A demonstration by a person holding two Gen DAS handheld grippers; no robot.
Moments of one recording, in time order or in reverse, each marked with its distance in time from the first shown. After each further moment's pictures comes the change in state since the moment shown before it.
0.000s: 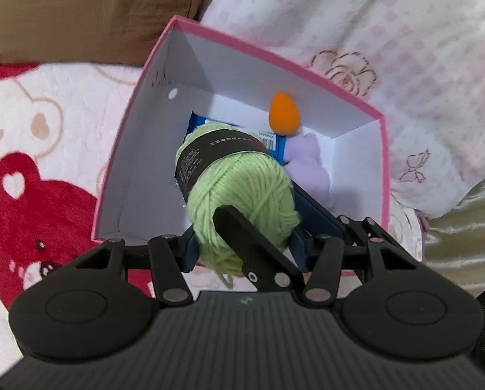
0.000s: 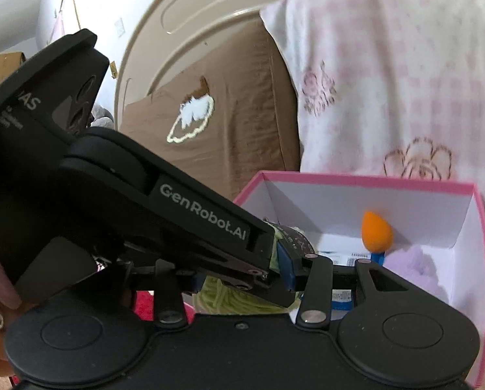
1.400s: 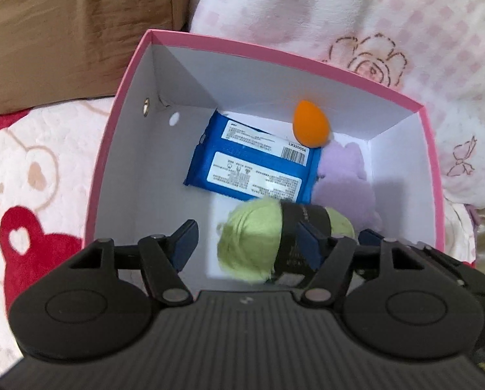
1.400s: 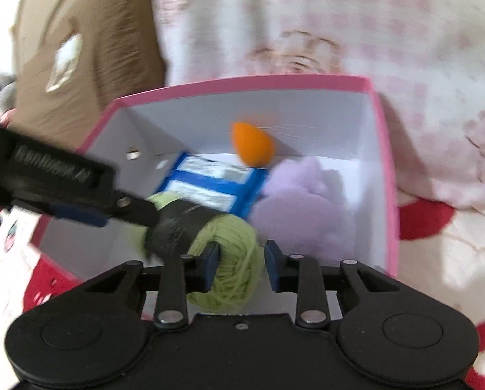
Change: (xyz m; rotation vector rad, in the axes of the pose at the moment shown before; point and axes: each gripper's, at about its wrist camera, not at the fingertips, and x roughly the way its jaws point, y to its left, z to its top) left arm 0.040 -0.011 0.020 0.157 -0.049 0.144; right arm 0.015 -0.094 -0.020 0.167 0.276 -0.293
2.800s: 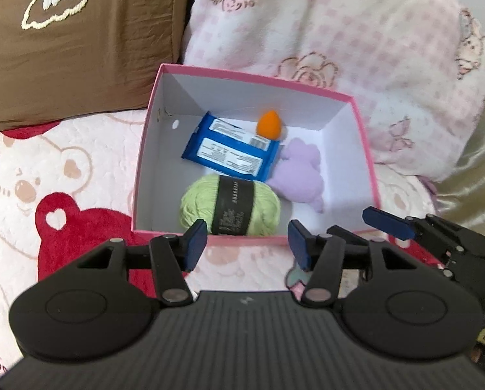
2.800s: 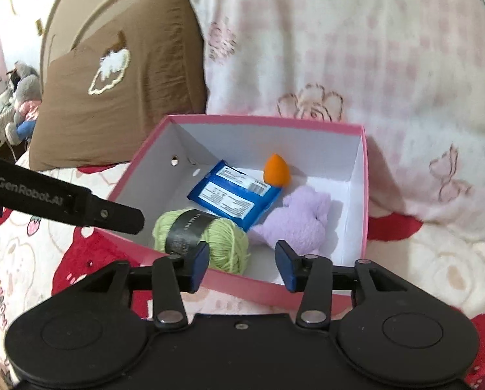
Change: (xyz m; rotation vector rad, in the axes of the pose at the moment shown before) left arm -0.121 -0.004 -0.050 0.083 -0.081 -0.067; right arm -0.097 0.045 -0.009 -0.115 -0.041 -0.025
